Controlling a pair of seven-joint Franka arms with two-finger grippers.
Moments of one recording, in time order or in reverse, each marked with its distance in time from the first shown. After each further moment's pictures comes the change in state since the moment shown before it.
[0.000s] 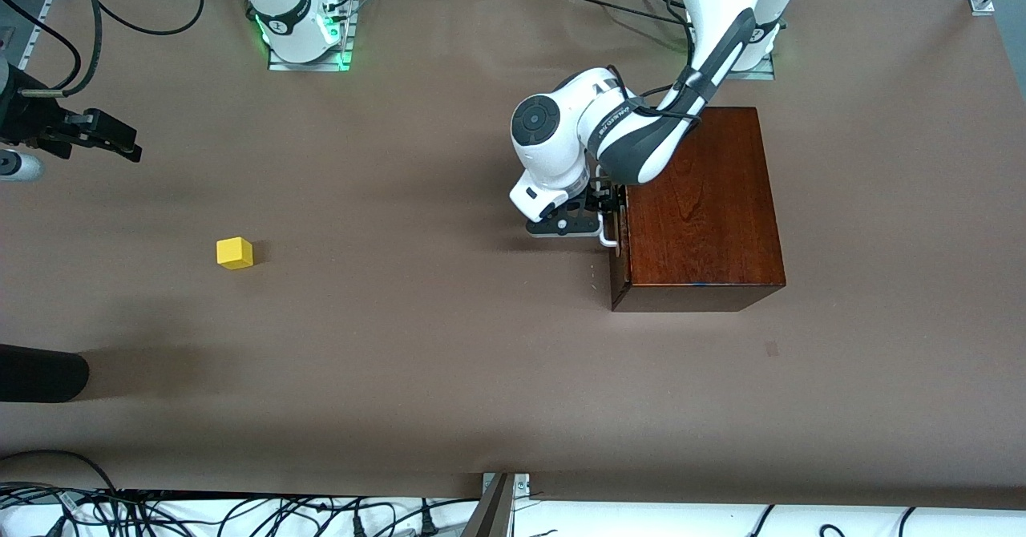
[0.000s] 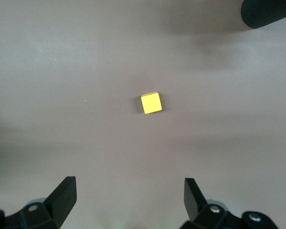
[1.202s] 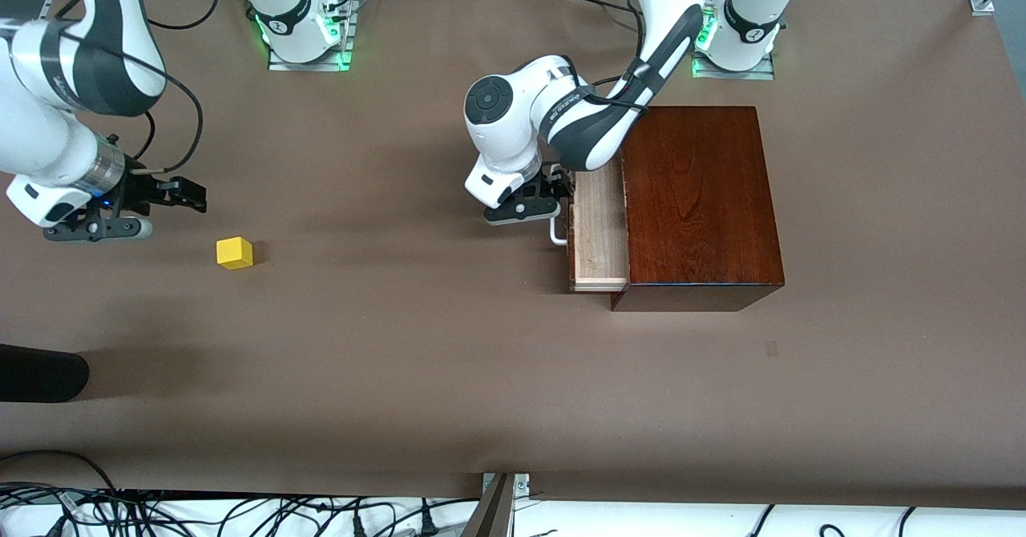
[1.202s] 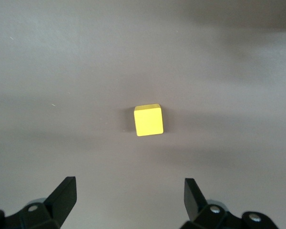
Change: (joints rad) left arm -0.217 0.094 0.120 0.174 -0.125 0.037 -0.162; right arm -0.002 0.083 -0.041 -0.382 0.000 0.458 -0.174
